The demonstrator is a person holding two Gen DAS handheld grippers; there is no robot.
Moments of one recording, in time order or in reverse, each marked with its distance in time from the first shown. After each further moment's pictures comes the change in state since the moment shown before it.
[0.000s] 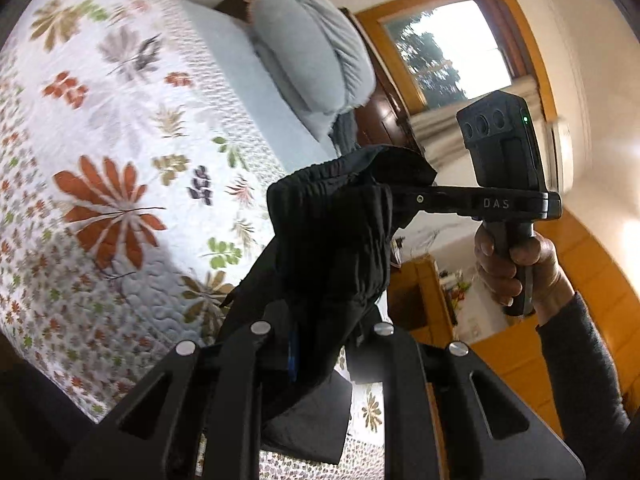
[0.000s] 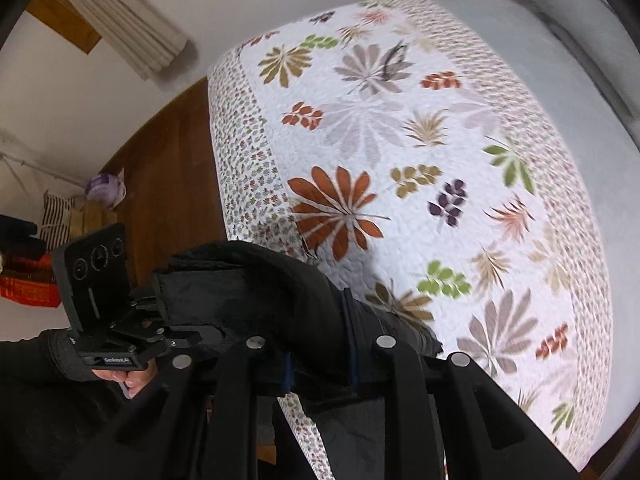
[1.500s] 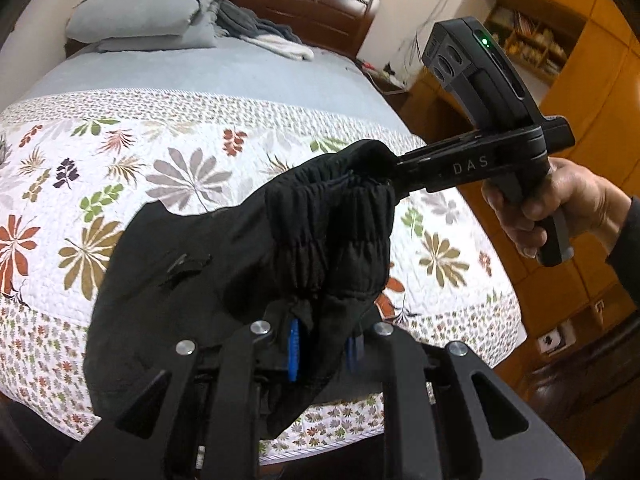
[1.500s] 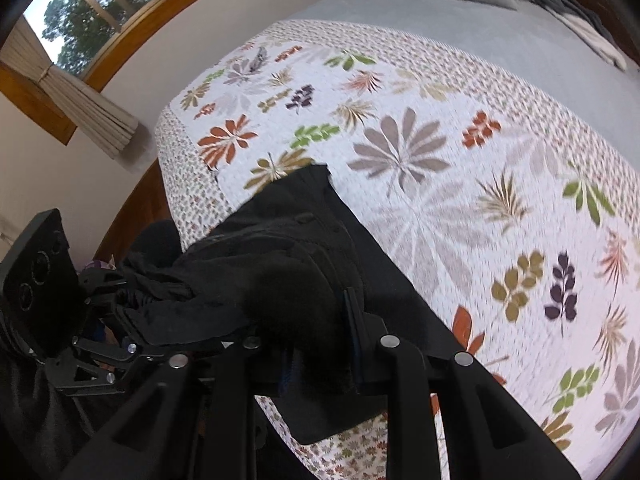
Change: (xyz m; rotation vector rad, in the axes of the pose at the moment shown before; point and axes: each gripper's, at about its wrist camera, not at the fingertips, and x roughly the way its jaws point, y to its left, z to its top) left arm 0.173 -0.148 -0.243 0.685 0.396 0.221; right arm 0.017 -0.154 -0.386 0.350 -0.298 0.028
